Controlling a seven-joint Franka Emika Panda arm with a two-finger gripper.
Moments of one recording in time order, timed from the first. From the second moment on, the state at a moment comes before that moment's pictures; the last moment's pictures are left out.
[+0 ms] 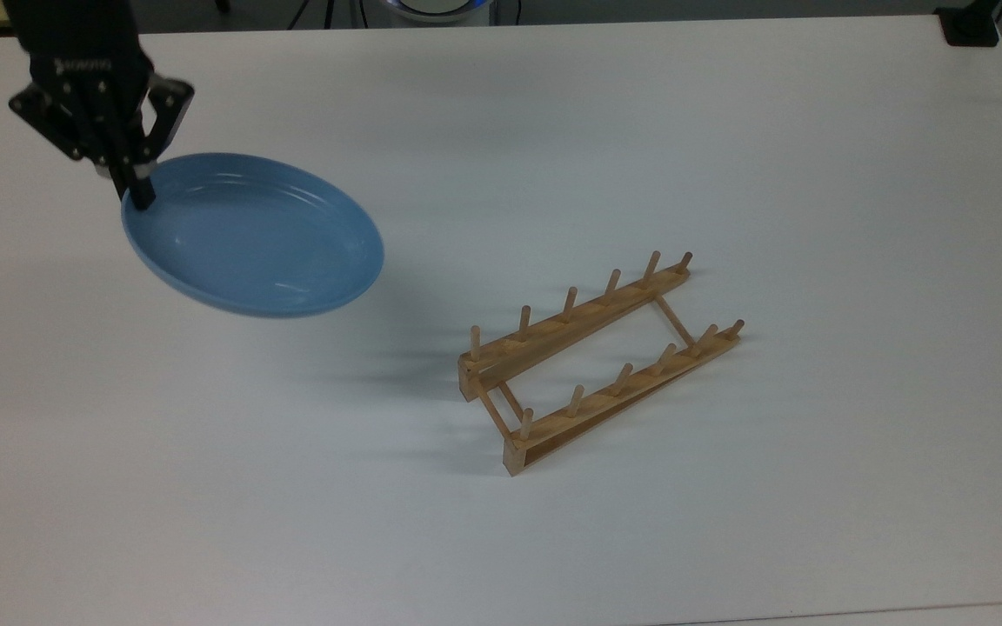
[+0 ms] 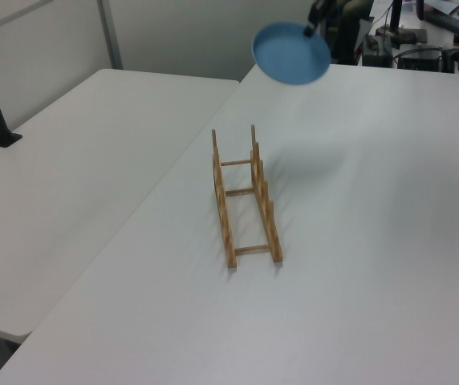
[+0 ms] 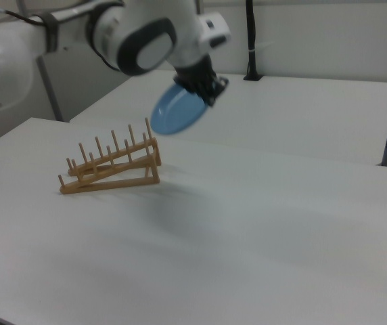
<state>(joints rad) -0.01 0.22 -0.30 -1.47 0.31 2.17 -0.37</state>
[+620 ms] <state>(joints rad) 0.34 0.21 -0.47 -1.44 0.07 2.35 -0.31</state>
